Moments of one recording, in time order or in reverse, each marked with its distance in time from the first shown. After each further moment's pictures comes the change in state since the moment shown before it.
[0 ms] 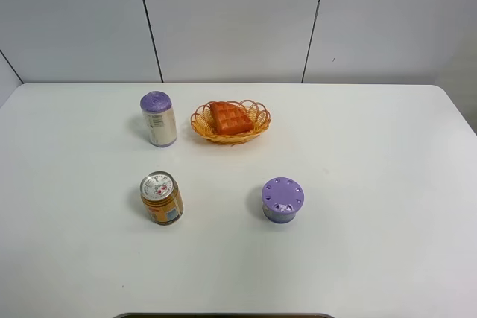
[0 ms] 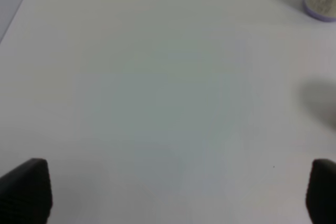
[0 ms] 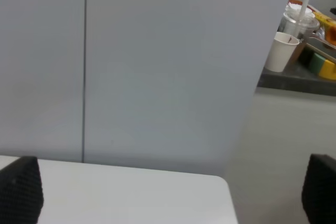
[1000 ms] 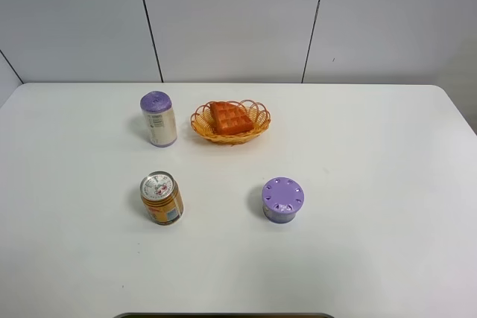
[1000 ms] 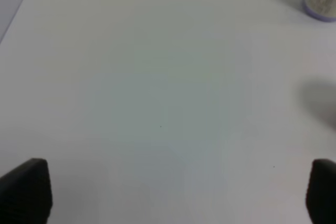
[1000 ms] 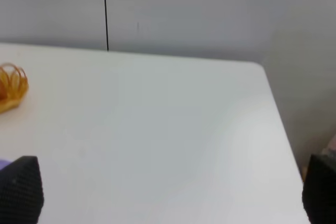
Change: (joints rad) left arm 0.000 0.000 0.000 0.000 0.000 0.000; right arm -0.073 -0.312 0.461 0.092 0.094 0.008
